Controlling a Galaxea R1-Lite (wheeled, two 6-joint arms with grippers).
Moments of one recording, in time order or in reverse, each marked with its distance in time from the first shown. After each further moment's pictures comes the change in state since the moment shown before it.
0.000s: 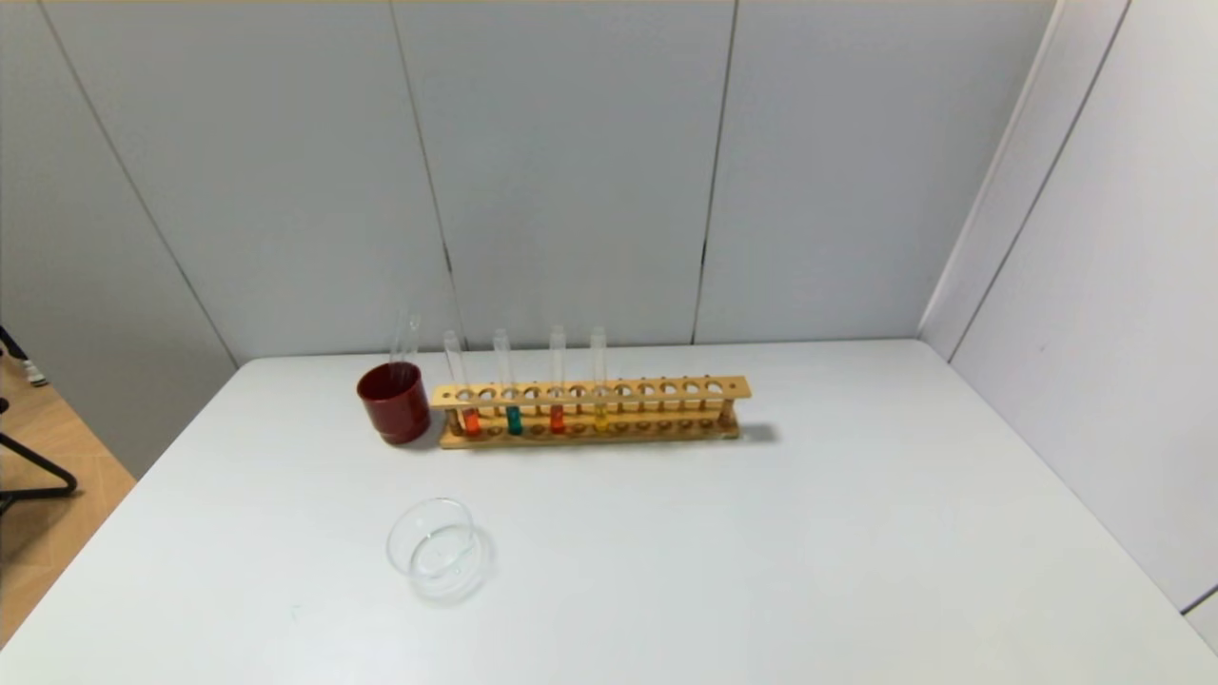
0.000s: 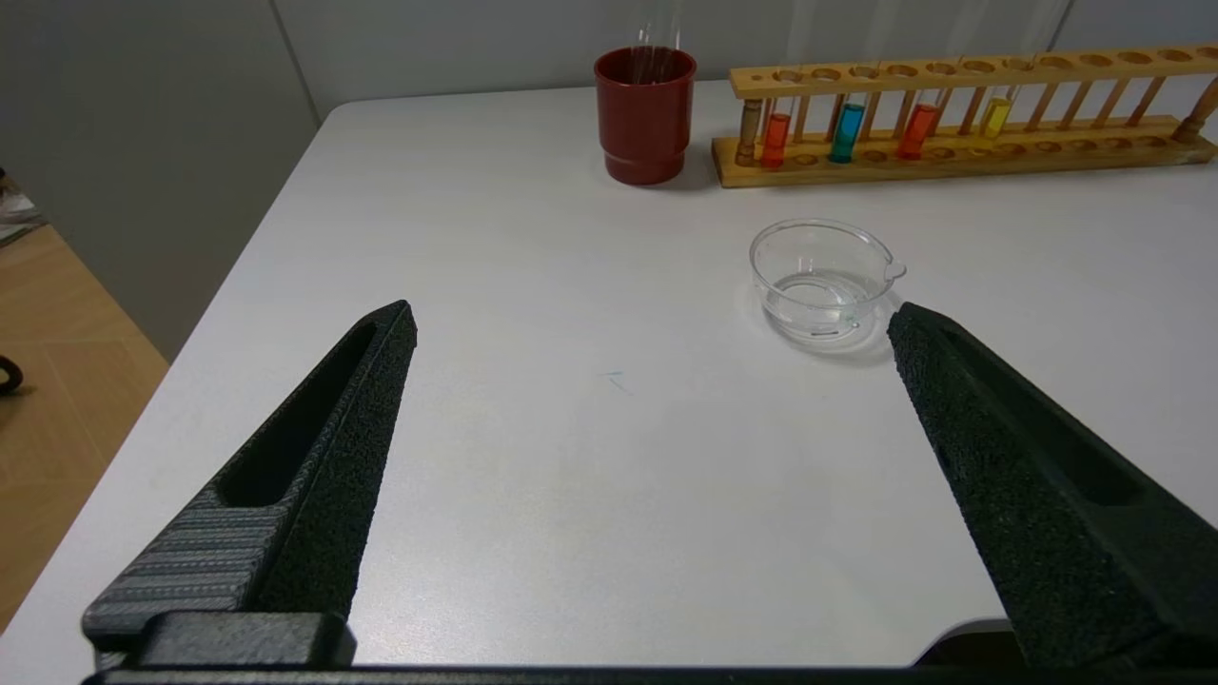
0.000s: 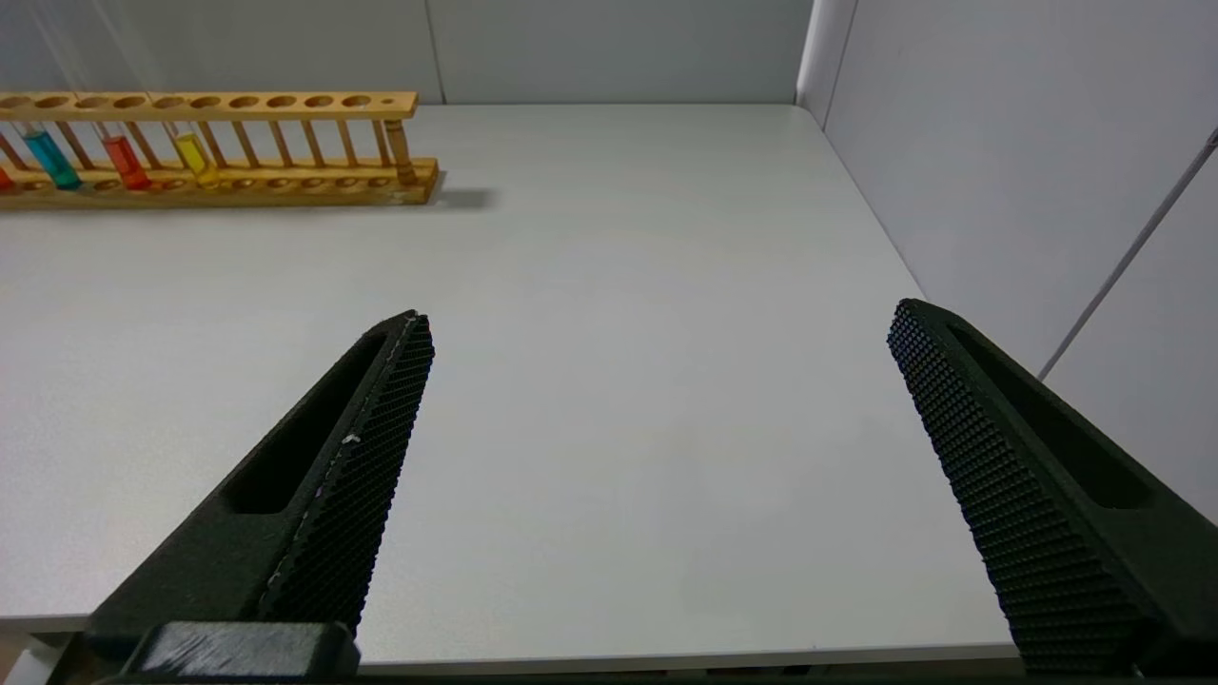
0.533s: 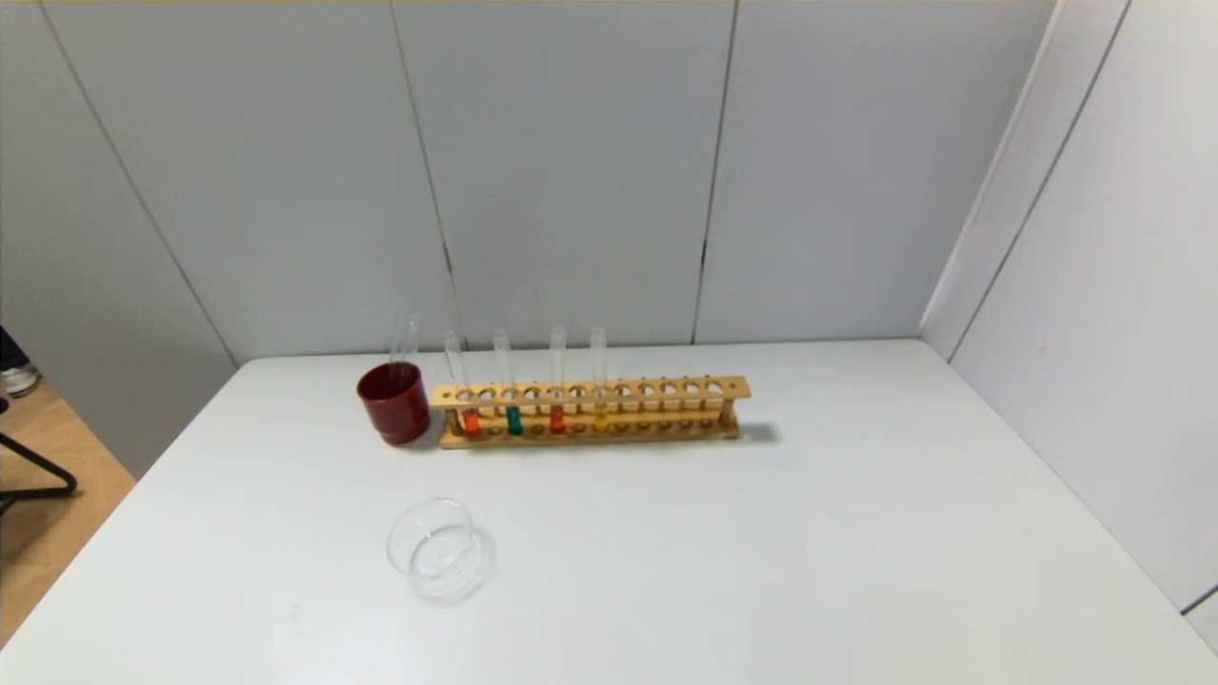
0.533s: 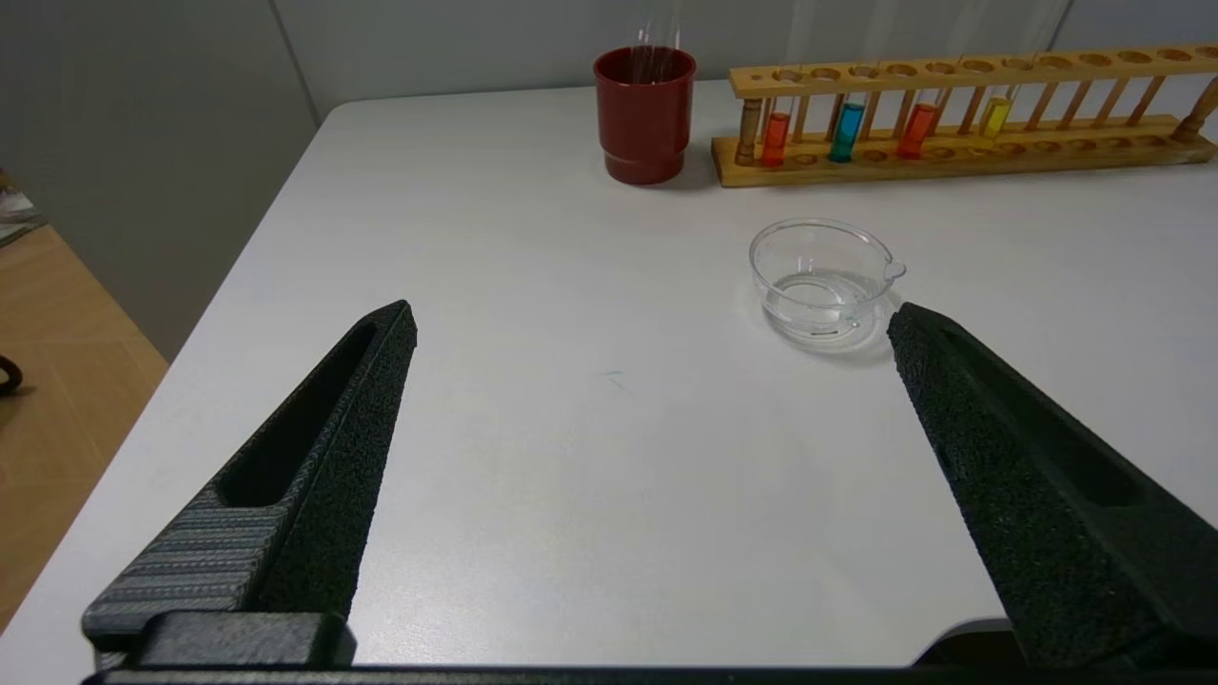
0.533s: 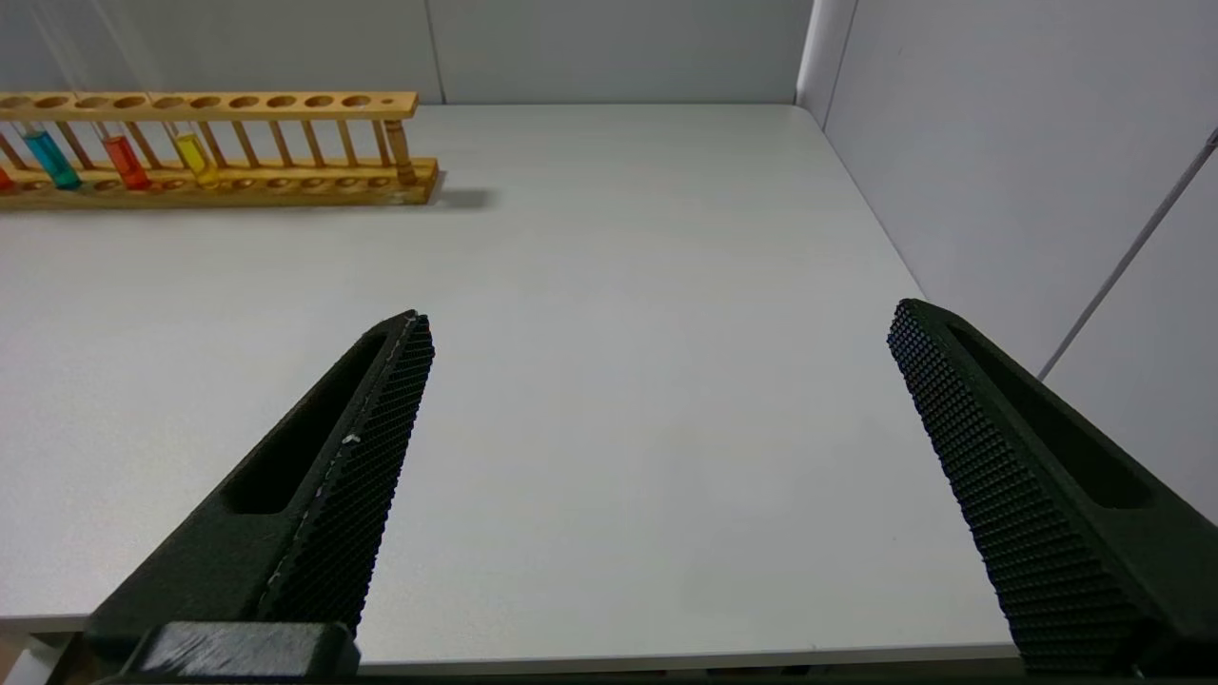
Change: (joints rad) left arm 0.000 0.000 0.000 0.000 0.000 0.005; right arm 0.000 0.000 0.000 0.000 0.000 0.000
